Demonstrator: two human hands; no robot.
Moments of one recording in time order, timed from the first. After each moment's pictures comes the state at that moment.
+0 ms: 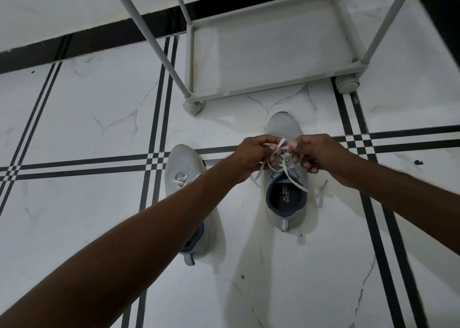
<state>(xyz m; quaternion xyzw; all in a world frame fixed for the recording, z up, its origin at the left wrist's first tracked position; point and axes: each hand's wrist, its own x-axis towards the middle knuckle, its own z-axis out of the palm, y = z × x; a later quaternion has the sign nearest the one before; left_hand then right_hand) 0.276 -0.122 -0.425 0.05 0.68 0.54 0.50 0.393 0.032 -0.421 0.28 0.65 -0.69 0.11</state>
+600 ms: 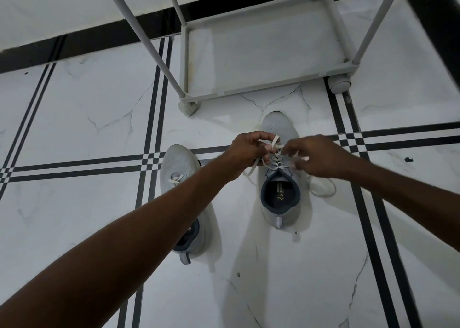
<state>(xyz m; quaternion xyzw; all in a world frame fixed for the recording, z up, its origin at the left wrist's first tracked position) 0.273 -0.127 -0.423 0.11 0.69 0.53 0.48 0.400 0.040 -0.422 0.11 0.93 -0.33 0.13</state>
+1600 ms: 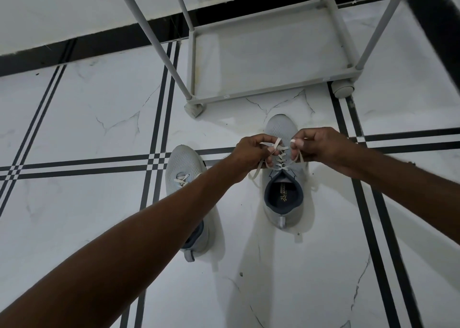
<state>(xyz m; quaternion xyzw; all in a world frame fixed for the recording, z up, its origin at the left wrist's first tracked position) 0.278 -0.128 -0.423 0.08 0.70 0.54 0.47 0.397 0.049 -0.410 0.18 0.66 -0.72 0.10</state>
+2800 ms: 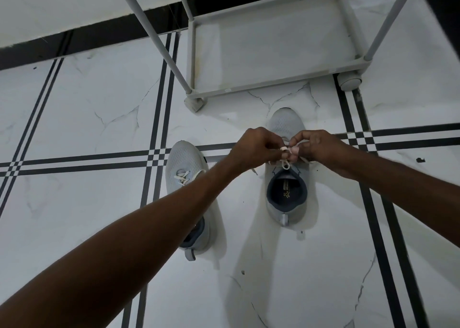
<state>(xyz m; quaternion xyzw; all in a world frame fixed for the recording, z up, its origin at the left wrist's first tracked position) 0.270 -0.124 -0.418 0.41 0.81 0.30 0.30 0.387 0.040 -0.432 0.25 0.68 -0.68 0.13</state>
